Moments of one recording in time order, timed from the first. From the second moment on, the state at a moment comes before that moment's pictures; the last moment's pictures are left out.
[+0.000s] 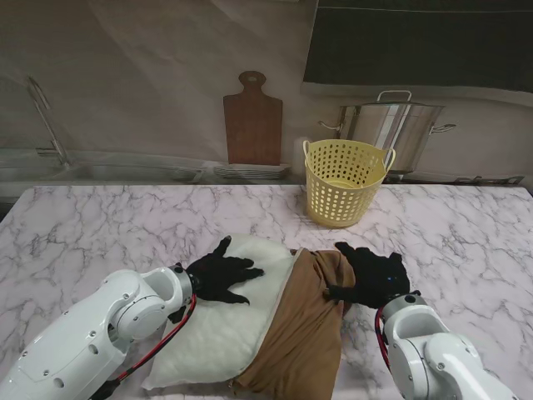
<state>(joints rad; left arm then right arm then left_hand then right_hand) 1.39 -1.00 -0.99 -1.66 1.00 -0.22 -0.43 -1.84 -1.05 1.29 -1.98 -1.19 0.30 0.21 0.84 -0.03 -0.05 -0.03 0.32 0.10 -0.04 0.23 0.32 0.12 0.02 0.16 0.31 -0.05 0.07 0.28 0.10 0.08 -0.76 0.50 0.28 -0.31 0.49 -0.04 0.26 0.11 0.04 0.36 0.47 0.19 0.27 0.22 0.71 0.19 0.25 0.42 0.25 0.47 0.92 0.47</state>
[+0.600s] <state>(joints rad) 1.38 -1.00 -0.99 -1.65 1.00 -0.22 -0.43 -1.51 -1.04 1.06 -1.81 -1.12 0.33 0.34 0.85 -0.03 -0.05 -0.03 0.32 0.11 -0.04 0.23 0.32 0.13 0.02 0.16 0.32 -0.04 0.08 0.28 0.10 0.08 -0.76 0.50 0.35 -0.37 0.51 -0.06 0.22 0.04 0.10 0.51 0.50 0.08 0.41 0.30 0.89 0.16 0.38 0.48 0.39 0.42 1.12 0.57</state>
